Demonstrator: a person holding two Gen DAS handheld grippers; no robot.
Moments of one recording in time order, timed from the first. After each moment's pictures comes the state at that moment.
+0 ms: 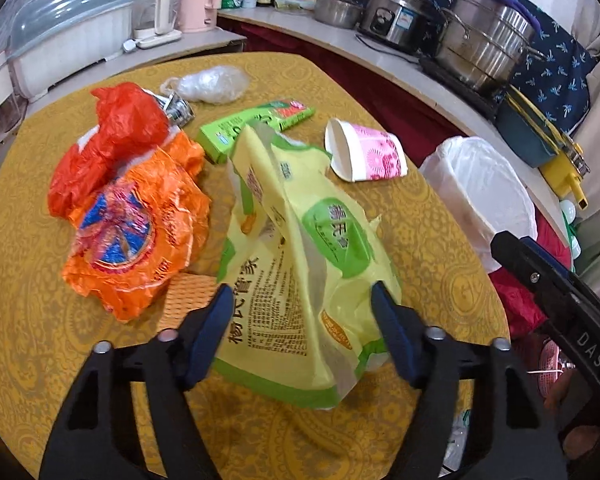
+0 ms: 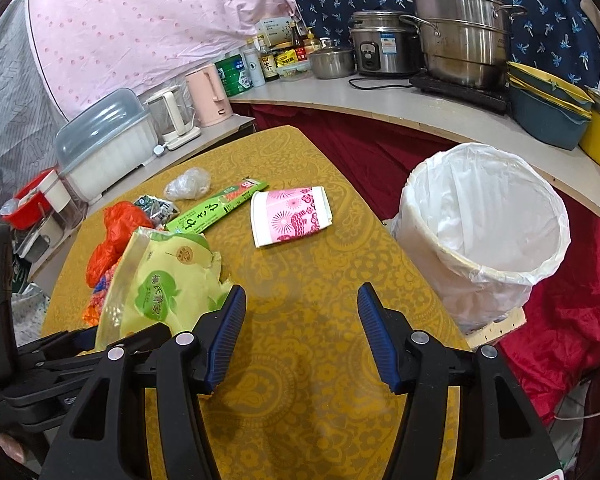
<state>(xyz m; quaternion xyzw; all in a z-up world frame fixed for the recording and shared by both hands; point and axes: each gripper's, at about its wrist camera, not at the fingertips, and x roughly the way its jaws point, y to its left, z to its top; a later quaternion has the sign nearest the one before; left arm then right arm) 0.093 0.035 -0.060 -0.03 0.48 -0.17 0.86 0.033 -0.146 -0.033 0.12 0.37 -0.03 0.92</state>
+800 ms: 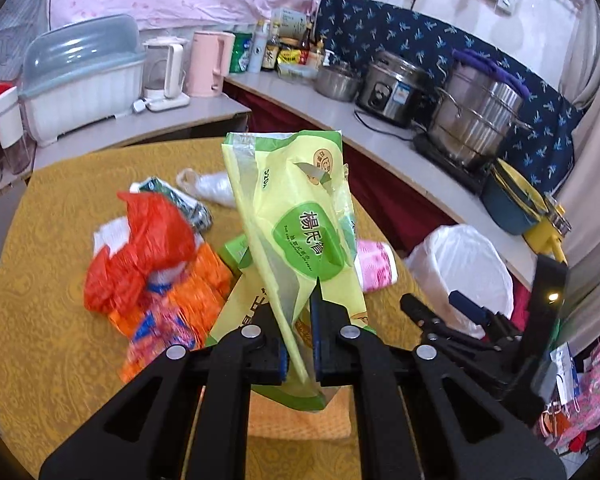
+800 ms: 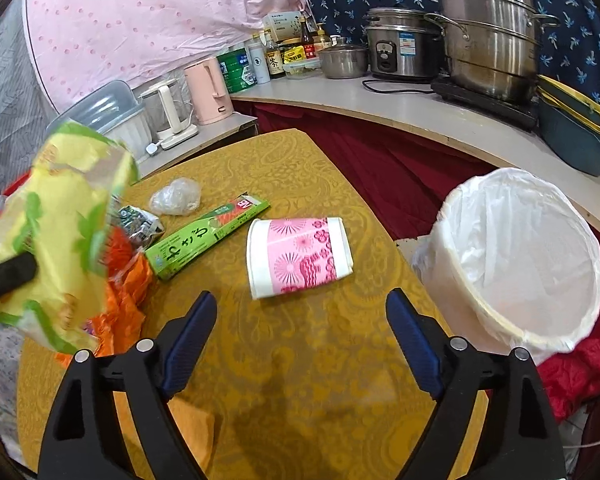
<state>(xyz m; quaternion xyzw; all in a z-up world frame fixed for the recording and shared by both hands) 0.131 0.073 0.023 -0.07 0.38 -0.18 0.90 0.122 -0.140 -0.050 0.10 0.37 -0.03 0.92</state>
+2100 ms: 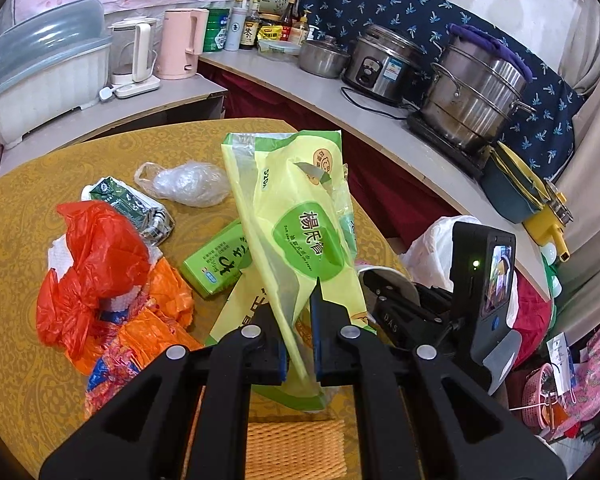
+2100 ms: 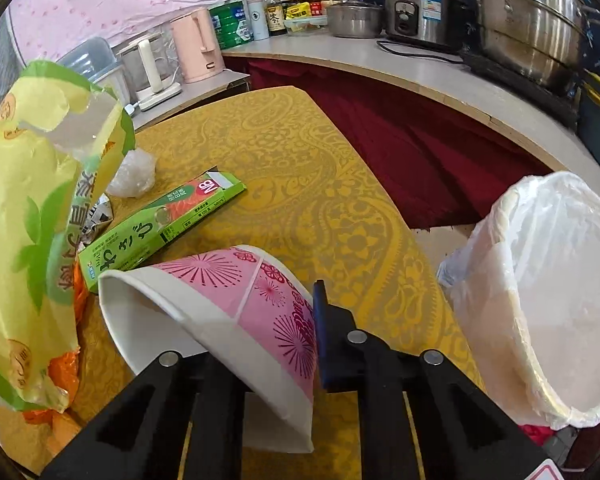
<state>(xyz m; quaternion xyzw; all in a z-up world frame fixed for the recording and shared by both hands) 0.181 0.039 -0.005 -0.06 0.42 -0.21 0.88 0.203 -0.148 -0.096 0.07 0.43 -0.03 0.90</state>
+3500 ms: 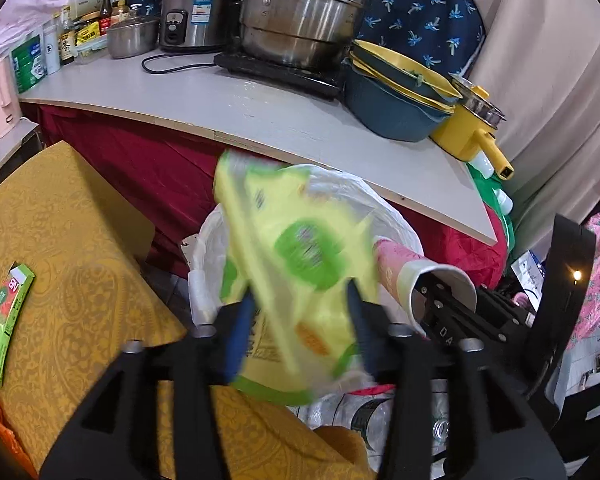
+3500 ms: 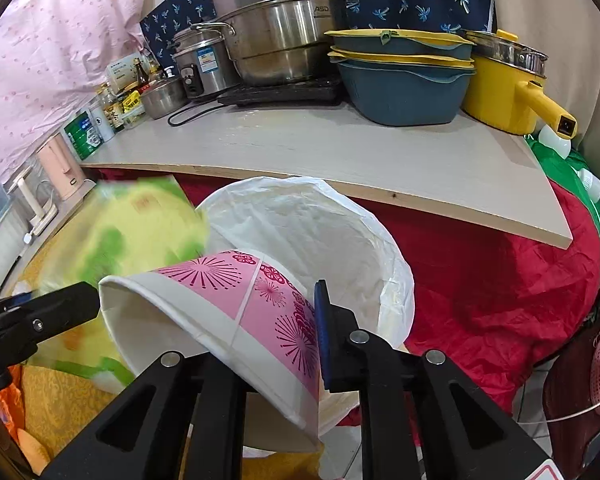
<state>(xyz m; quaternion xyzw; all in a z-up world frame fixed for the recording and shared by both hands) 0.175 -0.250 -0.021 0.05 0.43 -0.38 0.81 0.083 -0.403 -0.069 0.18 0.35 -0.22 0.89</state>
